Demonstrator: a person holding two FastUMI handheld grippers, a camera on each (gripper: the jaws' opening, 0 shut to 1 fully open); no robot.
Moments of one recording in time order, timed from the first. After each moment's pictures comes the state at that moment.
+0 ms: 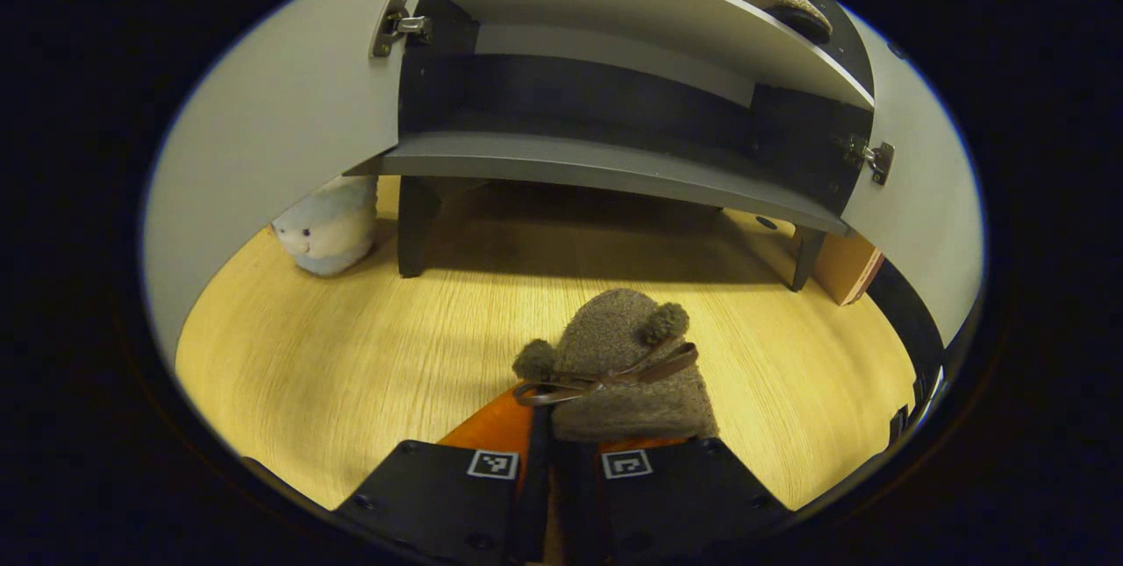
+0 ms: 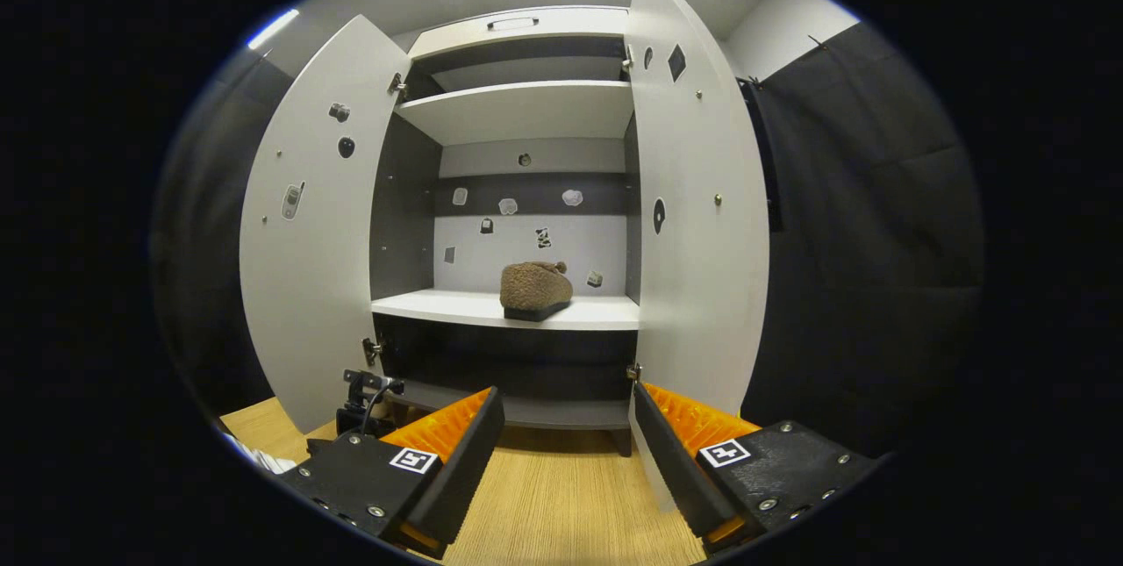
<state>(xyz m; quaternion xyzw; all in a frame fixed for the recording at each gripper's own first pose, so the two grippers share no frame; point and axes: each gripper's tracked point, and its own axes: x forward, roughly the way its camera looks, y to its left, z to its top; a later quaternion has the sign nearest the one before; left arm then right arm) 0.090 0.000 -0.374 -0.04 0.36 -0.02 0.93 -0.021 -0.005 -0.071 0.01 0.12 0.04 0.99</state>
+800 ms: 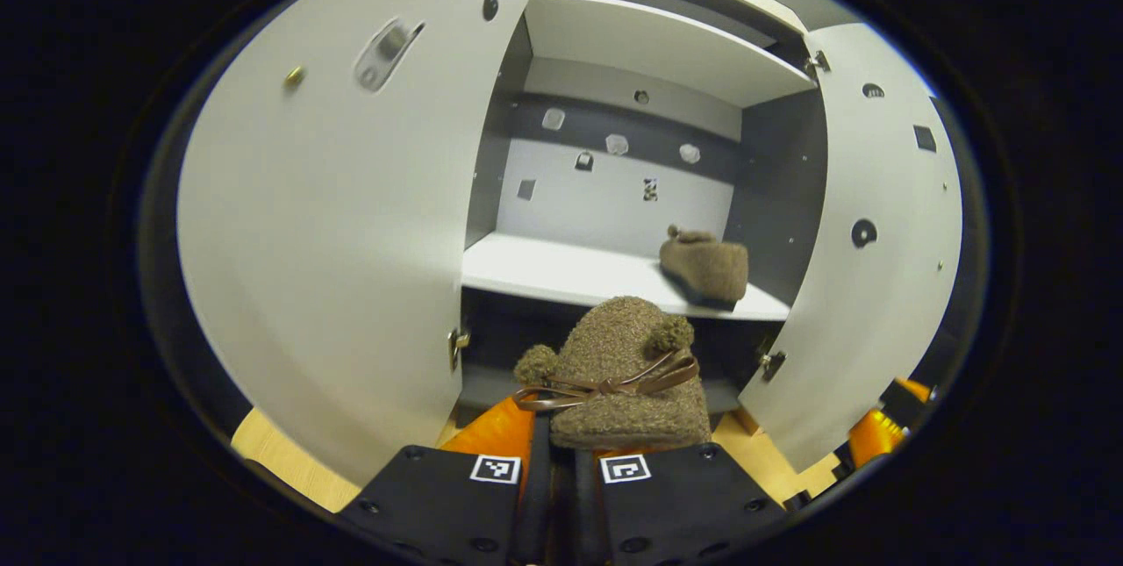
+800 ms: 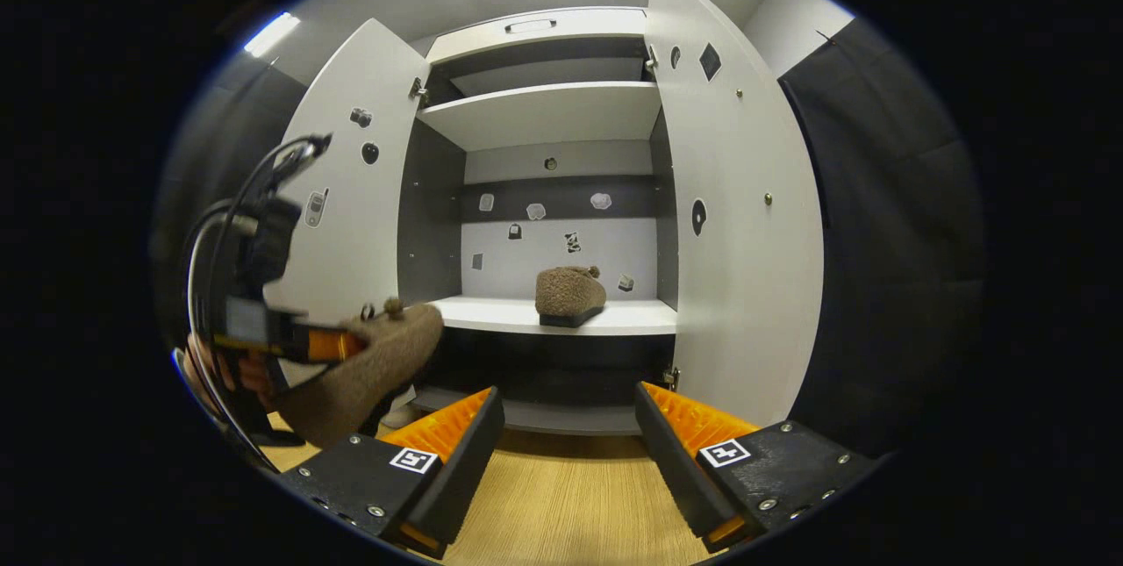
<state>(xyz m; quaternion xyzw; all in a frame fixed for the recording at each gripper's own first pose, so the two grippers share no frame) 0.147 -0.006 -0.016 -0.06 0.16 -0.01 0.98 -0.018 0.022 -0.065 0.03 0.11 0.07 0.99</state>
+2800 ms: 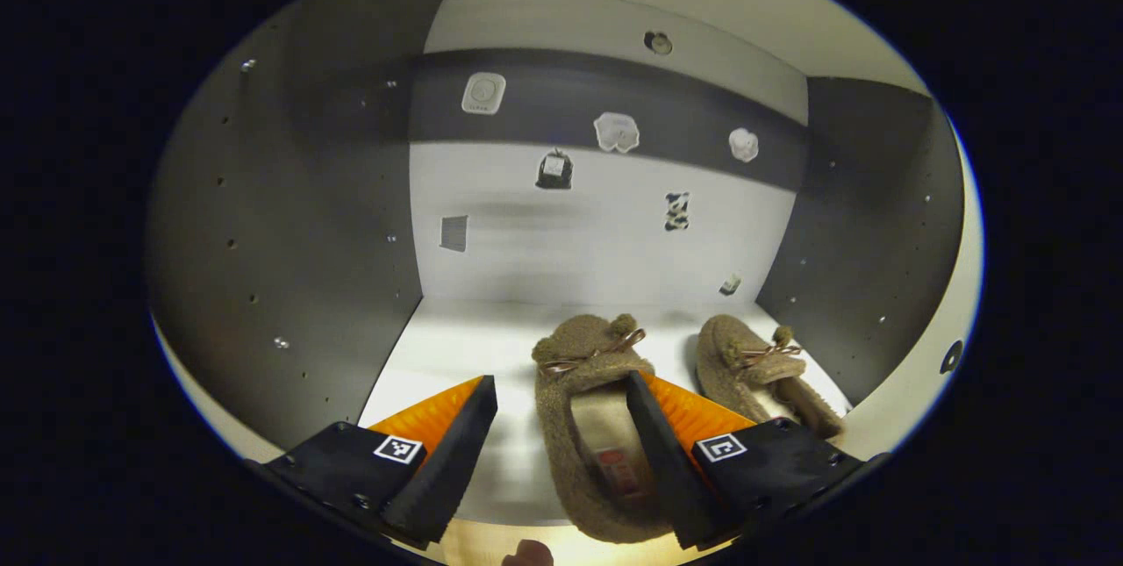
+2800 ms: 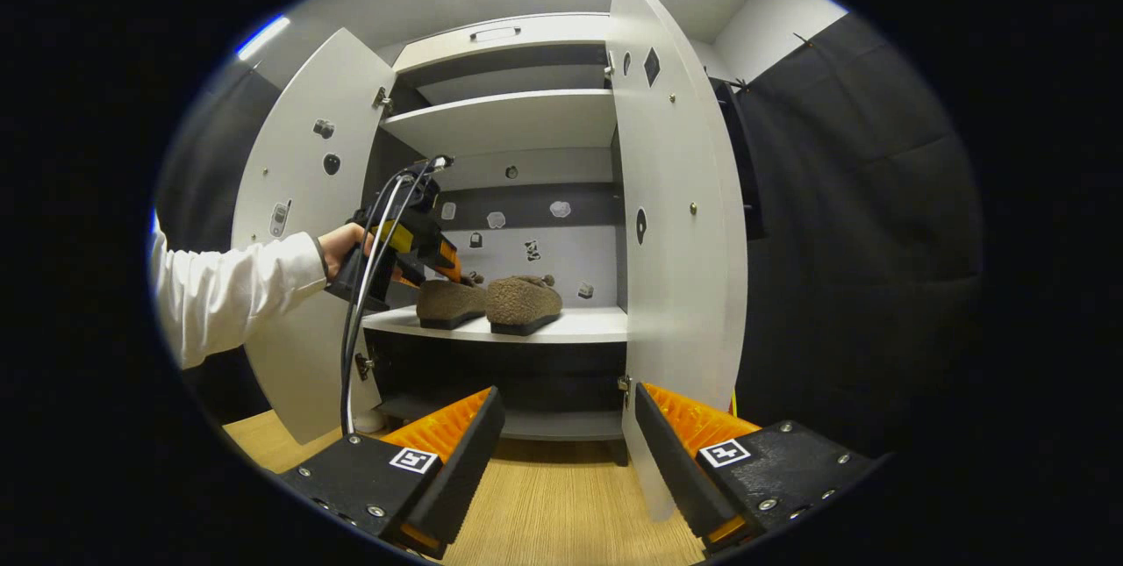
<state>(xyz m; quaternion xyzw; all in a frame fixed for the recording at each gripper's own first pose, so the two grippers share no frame) 0.395 -0.014 0.011 -0.03 0.25 -0.03 0.97 -0.013 -0.024 -0.074 0.03 0.09 0.03 1.00</state>
